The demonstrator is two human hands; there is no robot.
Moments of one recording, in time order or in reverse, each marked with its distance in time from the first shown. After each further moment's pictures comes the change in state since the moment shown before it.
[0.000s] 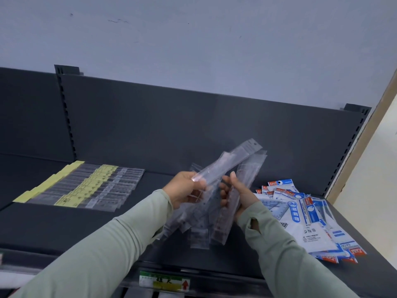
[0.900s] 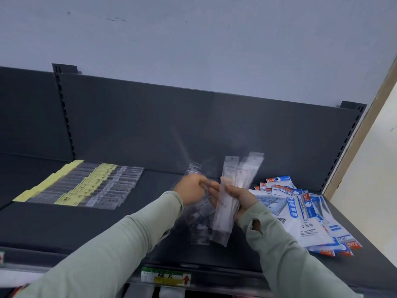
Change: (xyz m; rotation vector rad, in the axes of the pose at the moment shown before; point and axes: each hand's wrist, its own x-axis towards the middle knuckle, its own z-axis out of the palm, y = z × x) left_hand 0.007 -0.006 0.014 0.793 0.048 0.275; right_hand -0.011 0.007 -0.001 0.117 -0.050 0.135
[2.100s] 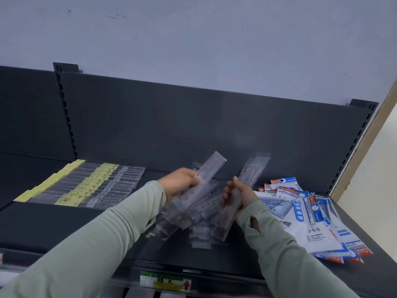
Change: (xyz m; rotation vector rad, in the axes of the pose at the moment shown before) left_hand 0.002 -0.013 -0.030 -0.475 -0.124 -0.214; right_hand 0.023 -0.005 -0.005 -0.040 0.201 -0.081
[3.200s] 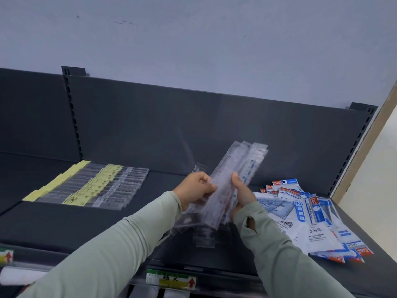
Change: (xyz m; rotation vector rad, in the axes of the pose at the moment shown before) left_hand -0.008 -0.002 0.029 -0.164 0.071 0.081; right_hand -0.001 0.014 0.007 0.066 -0.132 -0.085
